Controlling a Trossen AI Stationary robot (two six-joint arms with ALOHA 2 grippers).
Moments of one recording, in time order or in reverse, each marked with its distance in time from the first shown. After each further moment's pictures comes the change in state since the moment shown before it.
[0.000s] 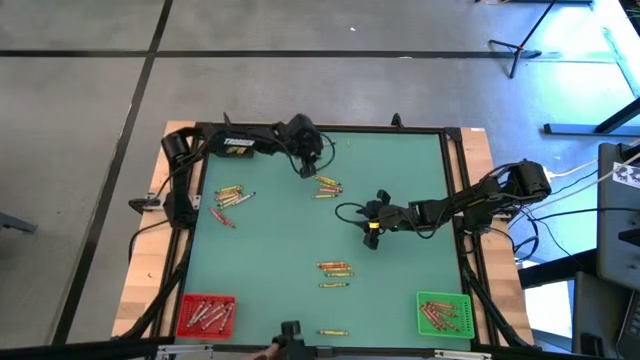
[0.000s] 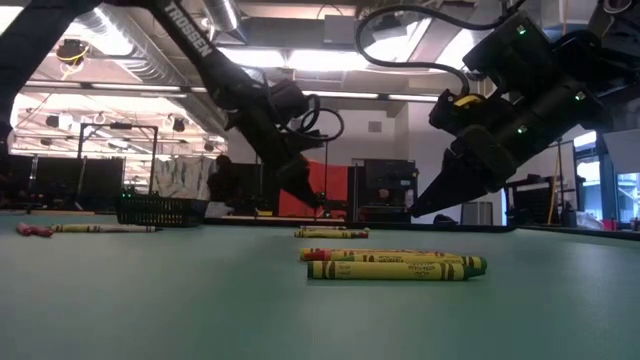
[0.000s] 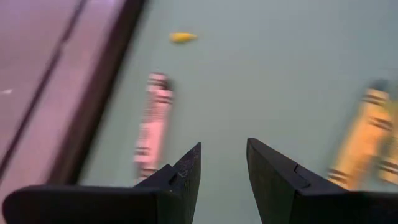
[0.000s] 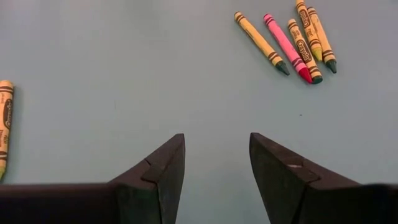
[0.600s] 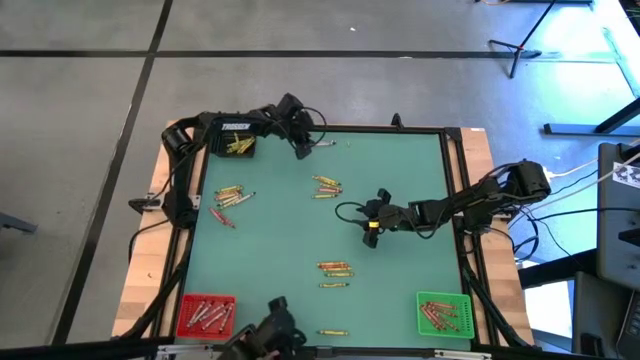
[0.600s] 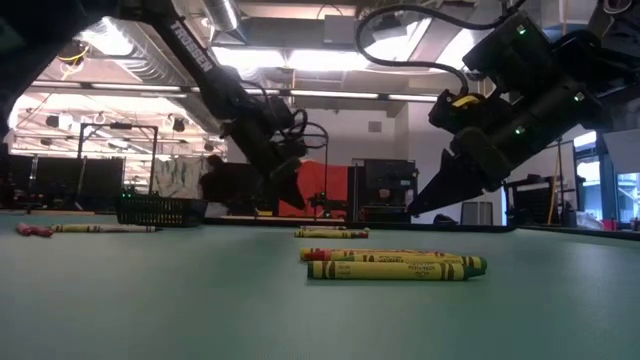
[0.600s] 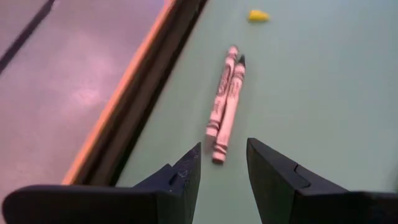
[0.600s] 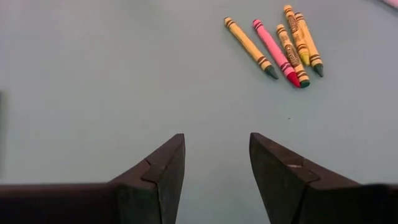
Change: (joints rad) left arm 0.172 0.060 0.082 -0.073 0.142 -0.082; right arm 0.001 0.003 0.000 0.008 0.041 -0.004
